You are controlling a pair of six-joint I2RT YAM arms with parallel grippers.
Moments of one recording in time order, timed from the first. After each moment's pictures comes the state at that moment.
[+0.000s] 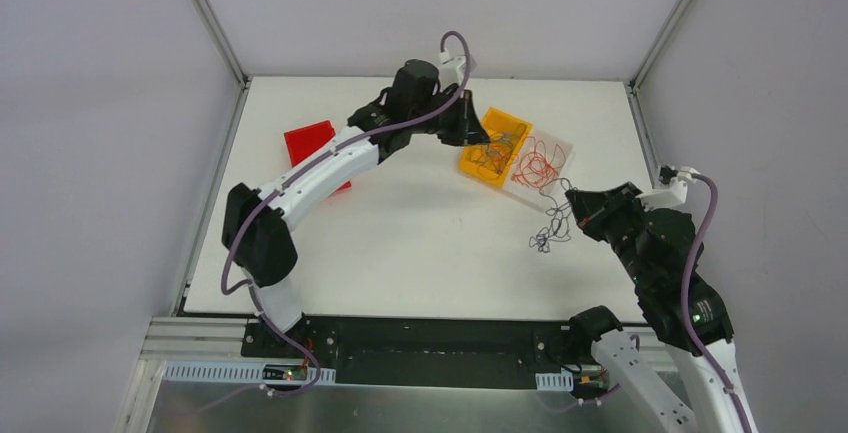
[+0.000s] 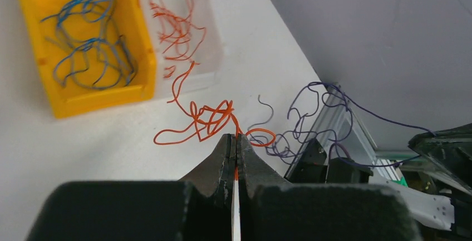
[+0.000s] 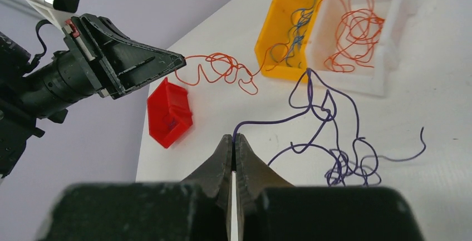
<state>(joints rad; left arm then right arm) -0.68 1.71 1.61 -0.31 0.39 -0.53 0.40 0.47 0.92 -0.70 0.13 0.80</state>
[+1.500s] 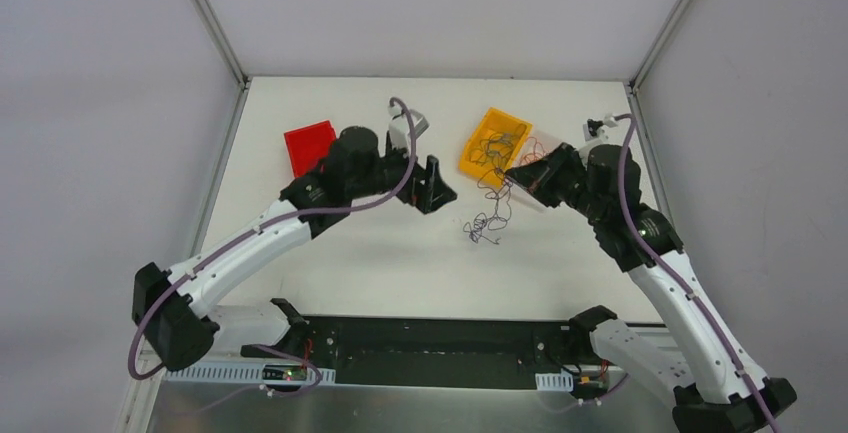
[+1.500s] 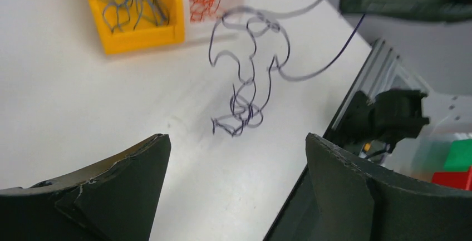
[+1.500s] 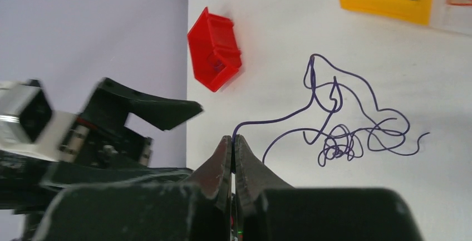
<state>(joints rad) -0.74 1.25 1.14 -0.19 0.29 -0.33 0.43 0.81 0.97 -0.54 -0.13 0.97</state>
